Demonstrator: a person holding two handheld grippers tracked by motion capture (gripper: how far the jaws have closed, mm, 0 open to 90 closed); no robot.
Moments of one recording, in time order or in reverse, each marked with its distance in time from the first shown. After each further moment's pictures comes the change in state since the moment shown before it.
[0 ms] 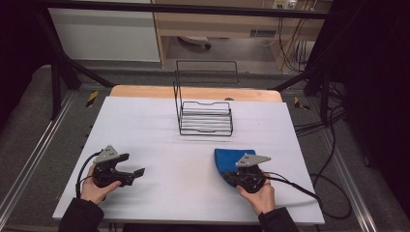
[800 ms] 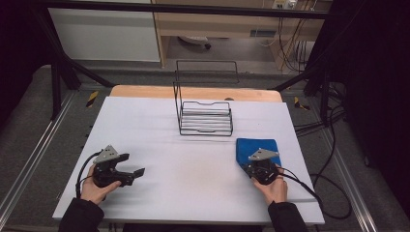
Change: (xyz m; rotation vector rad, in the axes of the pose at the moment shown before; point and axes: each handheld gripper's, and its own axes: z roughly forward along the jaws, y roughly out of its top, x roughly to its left) left arm 0.000 0.000 0.000 -0.001 -0.002 0.000; right arm -0.057 -0.021 -0.002 0.093 -0.272 -0.020
